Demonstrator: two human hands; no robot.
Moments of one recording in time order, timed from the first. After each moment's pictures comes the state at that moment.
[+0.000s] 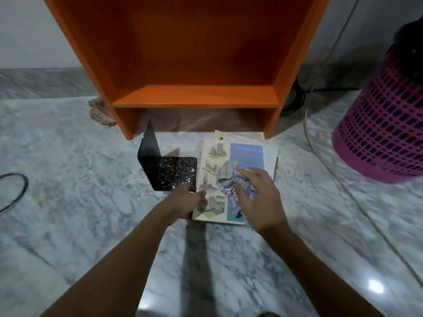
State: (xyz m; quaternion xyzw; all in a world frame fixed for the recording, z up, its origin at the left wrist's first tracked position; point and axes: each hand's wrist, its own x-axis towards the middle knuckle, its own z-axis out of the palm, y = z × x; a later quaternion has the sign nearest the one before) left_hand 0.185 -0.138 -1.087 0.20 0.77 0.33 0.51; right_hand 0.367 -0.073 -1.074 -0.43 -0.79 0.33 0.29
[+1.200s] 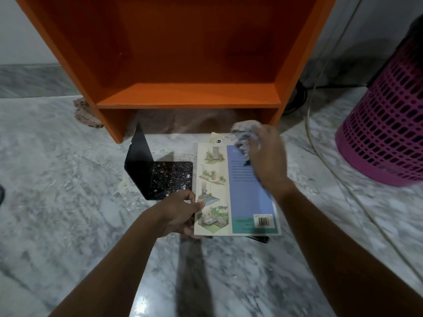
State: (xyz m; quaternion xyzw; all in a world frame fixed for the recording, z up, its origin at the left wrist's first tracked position) left_hand 0.175 -0.131 -1.084 0.18 0.71 0.32 0.60; right_hand 0.318 0.054 -1.085 -0.49 -0.80 0.15 0.31
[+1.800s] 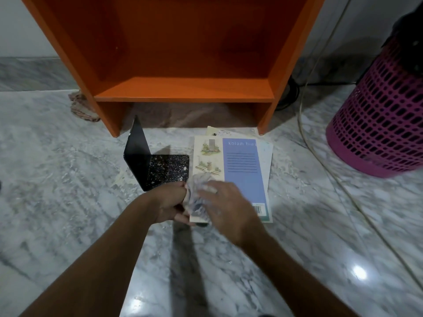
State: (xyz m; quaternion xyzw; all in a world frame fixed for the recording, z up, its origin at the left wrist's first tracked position) left_hand 0.176 -0.134 -1.065 0.18 0.69 0.31 0.63; right_hand 0.339 -0.085 -1.108 -0.25 -0.93 0.15 0.21
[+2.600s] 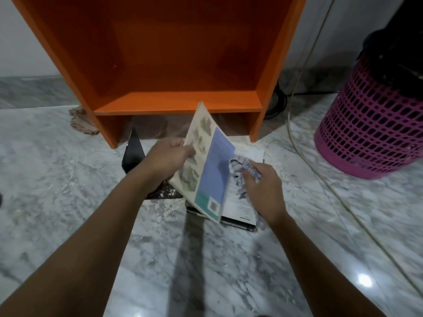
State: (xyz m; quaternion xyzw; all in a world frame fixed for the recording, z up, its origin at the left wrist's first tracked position) left_hand 0.174 -0.107 -0.973 0.33 0.77 0.39 0.39; right_hand 0.373 -0.029 -1.080 -0.53 -0.71 0.32 0.34
